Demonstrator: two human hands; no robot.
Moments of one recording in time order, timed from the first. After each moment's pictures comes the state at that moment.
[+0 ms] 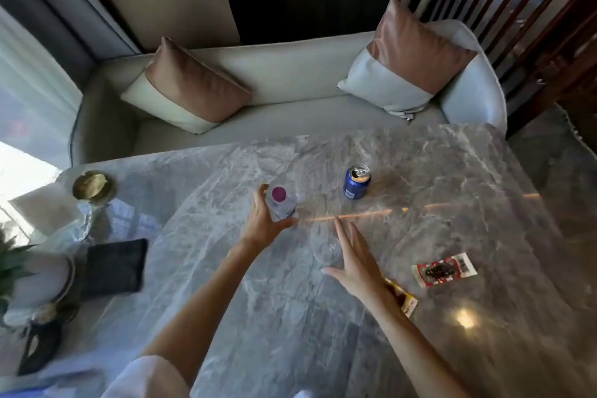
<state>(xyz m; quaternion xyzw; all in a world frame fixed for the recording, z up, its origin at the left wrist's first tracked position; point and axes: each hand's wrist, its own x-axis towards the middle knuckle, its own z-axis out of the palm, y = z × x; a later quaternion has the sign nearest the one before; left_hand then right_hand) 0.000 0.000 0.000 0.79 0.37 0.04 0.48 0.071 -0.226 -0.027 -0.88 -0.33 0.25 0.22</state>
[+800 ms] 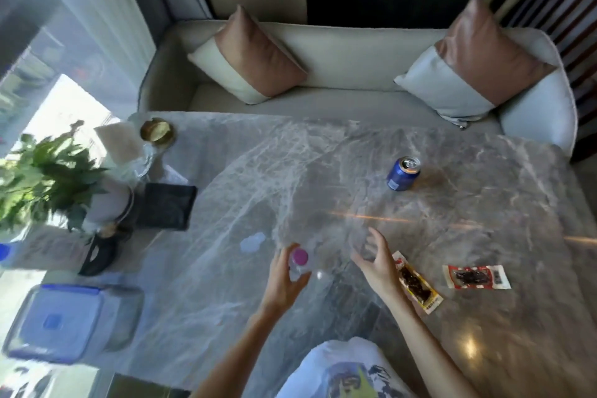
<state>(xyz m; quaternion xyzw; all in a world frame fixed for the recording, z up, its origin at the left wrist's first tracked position) -0.164 -0.106 -0.032 0.75 0.43 0.10 0.50 0.023 -0.230 -0.052 -0.81 -0.16 0.33 0.46</state>
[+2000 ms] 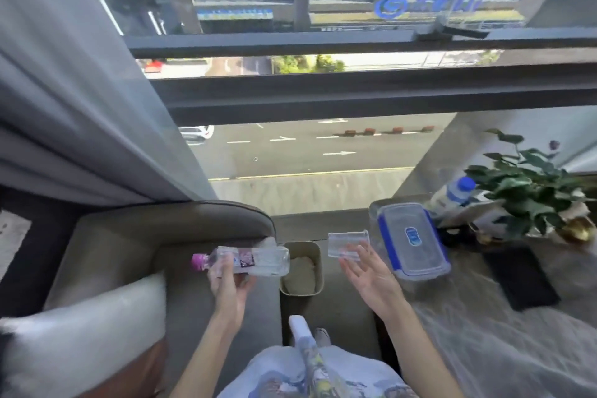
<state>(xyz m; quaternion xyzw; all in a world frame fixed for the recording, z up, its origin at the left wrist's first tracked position) -0.827 -0.236 0.035 -0.13 0.57 0.74 0.33 -0.616 -0.051 0.064 -0.39 -0.17 0.87 0.25</state>
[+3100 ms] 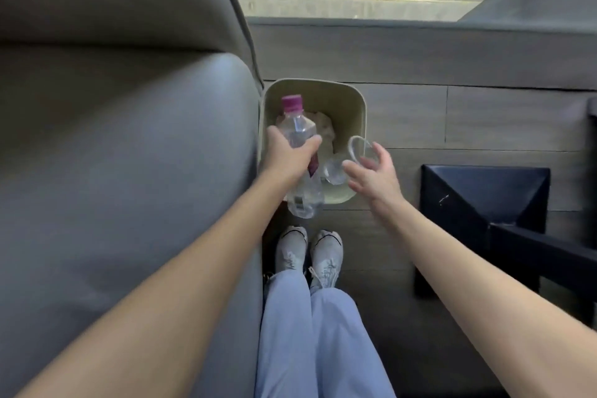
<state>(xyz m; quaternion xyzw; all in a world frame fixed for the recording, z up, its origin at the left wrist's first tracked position) -0.850 -0.052 -0.526 0.00 0.81 0.34 0.48 -0.712 0.024 -0.544 -0.65 -0.42 0.64 0.00</state>
